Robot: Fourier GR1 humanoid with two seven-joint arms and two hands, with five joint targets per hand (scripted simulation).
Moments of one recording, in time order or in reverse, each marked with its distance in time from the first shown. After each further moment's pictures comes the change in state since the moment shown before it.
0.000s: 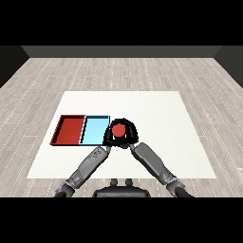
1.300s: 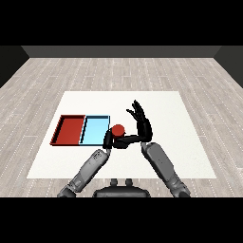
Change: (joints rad) left arm 0.067 -0.037 0.027 0.006 -0.015 -0.061 -0.019; right arm 0.085 -0.046 -0.159 -0.272 0.138 0.095 0.116
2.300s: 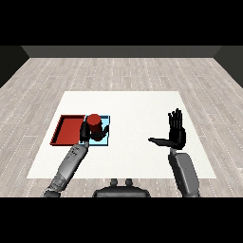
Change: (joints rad) left arm 0.026 0.231 0.216 -0.160 -0.087 -0.069 0.127; right arm 0.298 -0.165 -0.321 -0.089 -0.082 0.163 -0.068
